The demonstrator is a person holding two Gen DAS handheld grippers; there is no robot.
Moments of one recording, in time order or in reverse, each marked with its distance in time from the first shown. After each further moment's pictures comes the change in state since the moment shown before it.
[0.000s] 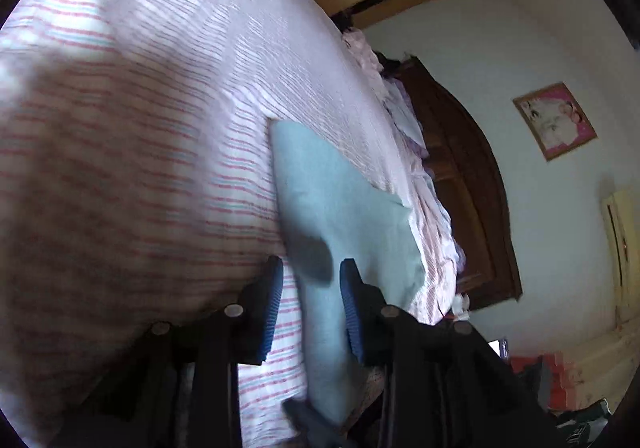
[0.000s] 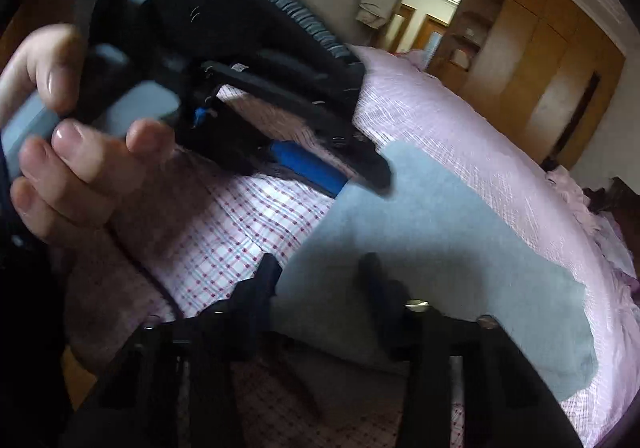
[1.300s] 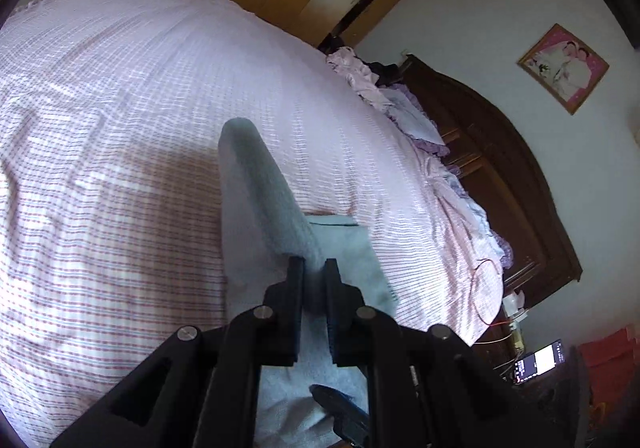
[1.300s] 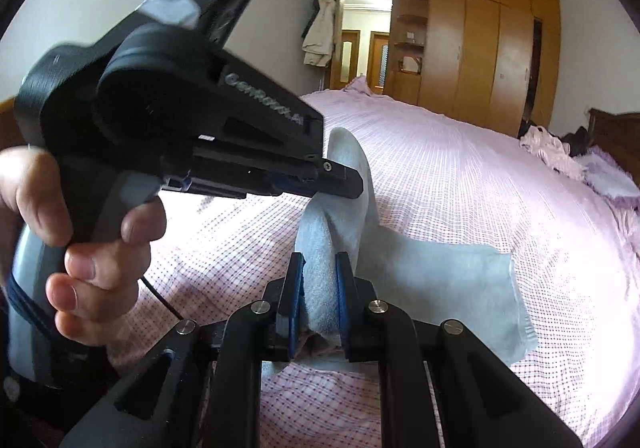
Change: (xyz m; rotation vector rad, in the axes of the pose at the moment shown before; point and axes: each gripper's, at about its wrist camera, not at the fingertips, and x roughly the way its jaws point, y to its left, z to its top) left arm 0.034 -0.186 -0.040 0.220 -0.165 0.234; right arm -0.091 -0.106 -0.012 0.311 -0.179 0.042
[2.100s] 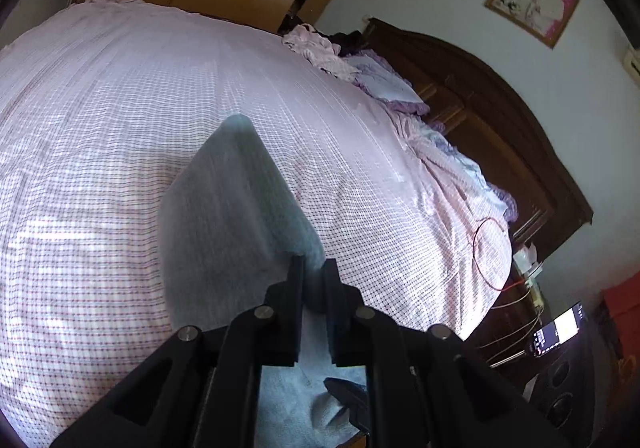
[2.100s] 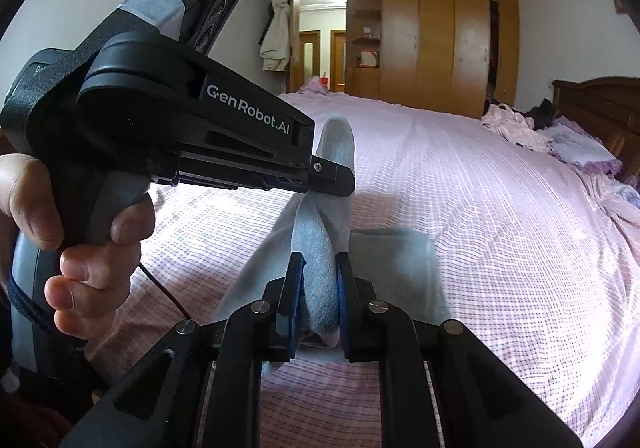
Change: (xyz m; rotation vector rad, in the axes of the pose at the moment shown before) left arm 0.059 -0.101 0.006 0.209 0.079 0.021; right arm -0.031 -0.059 -0.013 0.117 -0.002 -0.096
